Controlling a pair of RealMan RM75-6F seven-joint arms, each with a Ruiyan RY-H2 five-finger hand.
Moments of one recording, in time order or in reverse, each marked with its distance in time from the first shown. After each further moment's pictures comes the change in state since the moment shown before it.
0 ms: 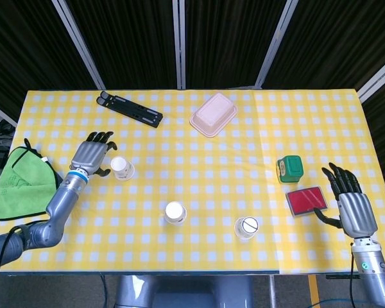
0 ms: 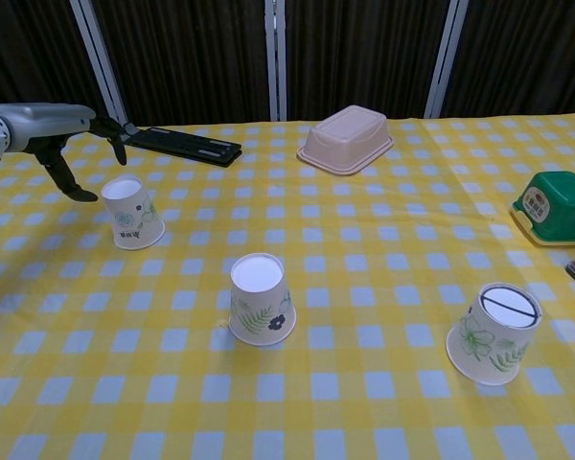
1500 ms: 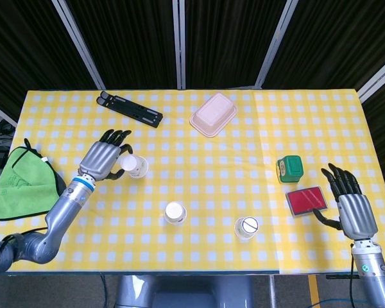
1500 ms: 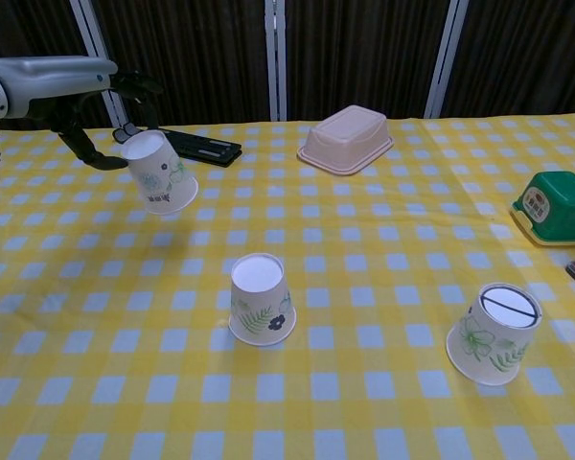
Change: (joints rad) left arm 0.002 0.118 0.041 -0.276 0.228 0.158 -0.116; right arm -0.007 0.008 -0.005 -0.019 -0.018 0.023 -0.002
